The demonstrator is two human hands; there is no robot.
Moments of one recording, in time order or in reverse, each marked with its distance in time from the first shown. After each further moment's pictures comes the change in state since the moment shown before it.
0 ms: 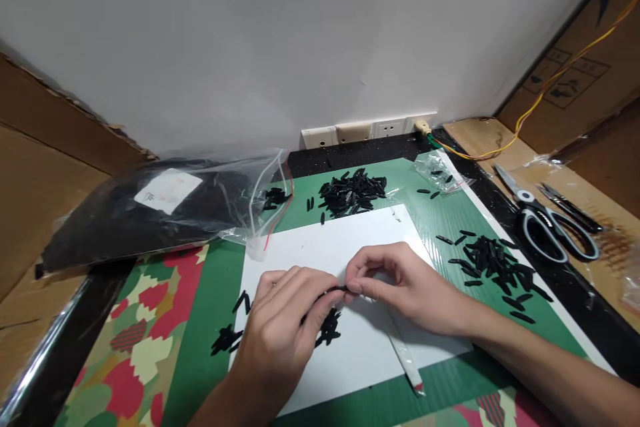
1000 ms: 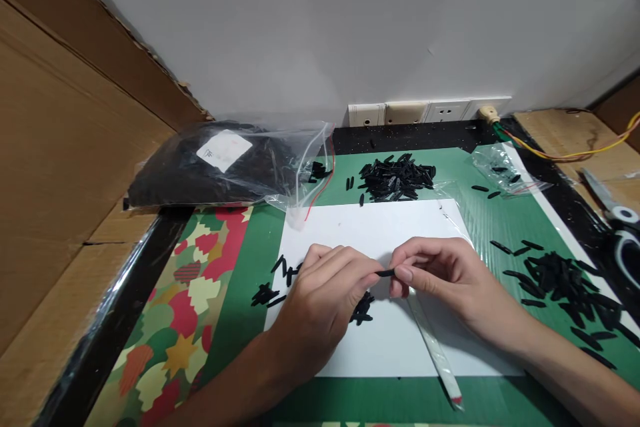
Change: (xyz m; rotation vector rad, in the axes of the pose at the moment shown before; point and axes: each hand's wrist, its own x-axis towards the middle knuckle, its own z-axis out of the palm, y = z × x) left_hand -0.011 0.001 0.005 -0.123 -0.036 -0.054; right_hand -0.007 0.010 0.004 0.251 0.013 0.105
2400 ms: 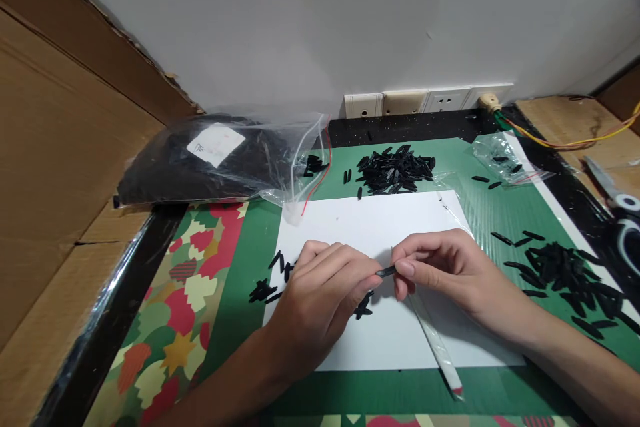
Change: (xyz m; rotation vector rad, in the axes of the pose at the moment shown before) left_hand -0.002 0.001 -0.003 0.002 -0.007 -0.012; right_hand 0.001 -0.008 -0.002 -0.057 -0.025 0.008
